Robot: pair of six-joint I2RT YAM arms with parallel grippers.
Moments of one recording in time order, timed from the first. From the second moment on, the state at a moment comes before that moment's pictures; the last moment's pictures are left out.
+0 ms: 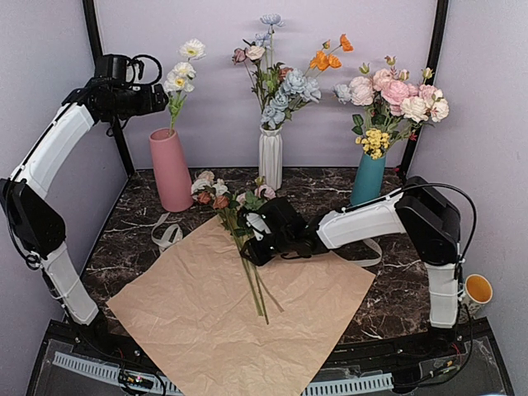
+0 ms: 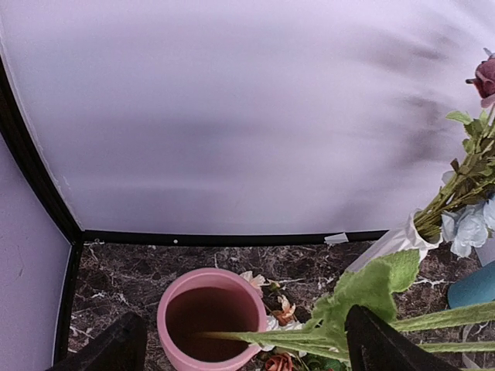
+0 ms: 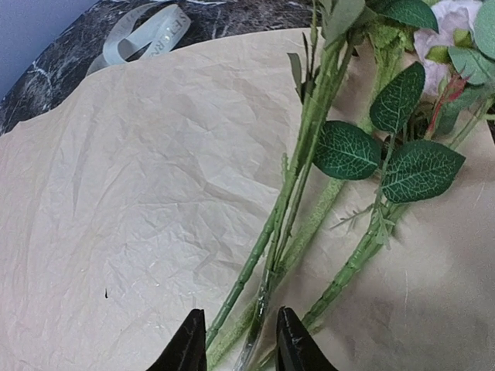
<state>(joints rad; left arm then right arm) -0.18 1.75 2.04 -0.71 -0.04 -0.20 0.98 2.06 1.31 0.02 -0.09 0.24</state>
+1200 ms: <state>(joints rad) -0.18 1.02 1.20 -0.51 0.35 -0.23 0.97 1.99 1.46 -0.19 -0.06 0.26</state>
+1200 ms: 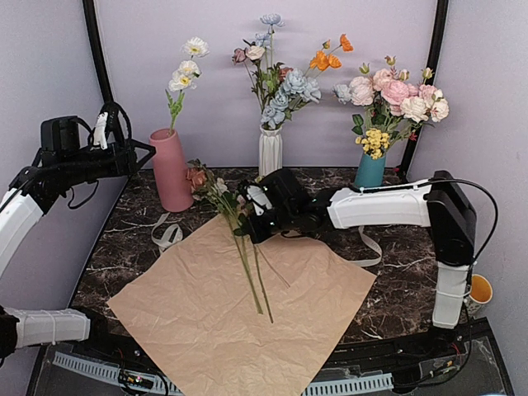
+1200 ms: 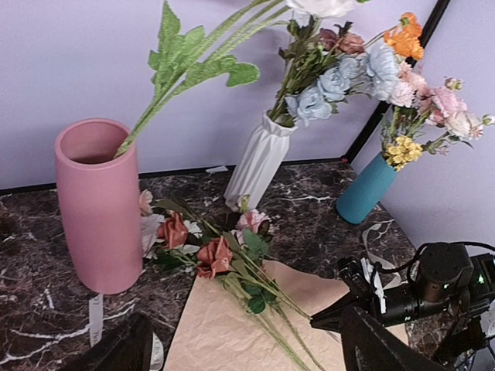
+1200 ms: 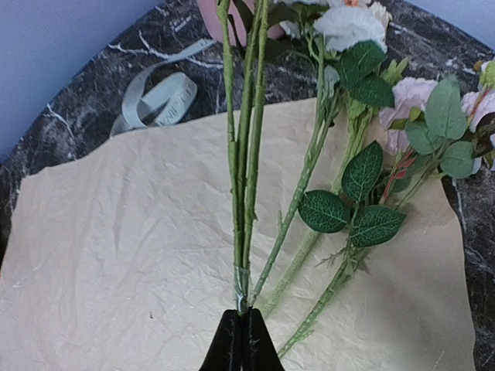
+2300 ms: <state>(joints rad) -0.45 0.94 0.64 0.40 0.72 -0.67 1.15 1.65 1.04 0.61 -0.30 0.53</state>
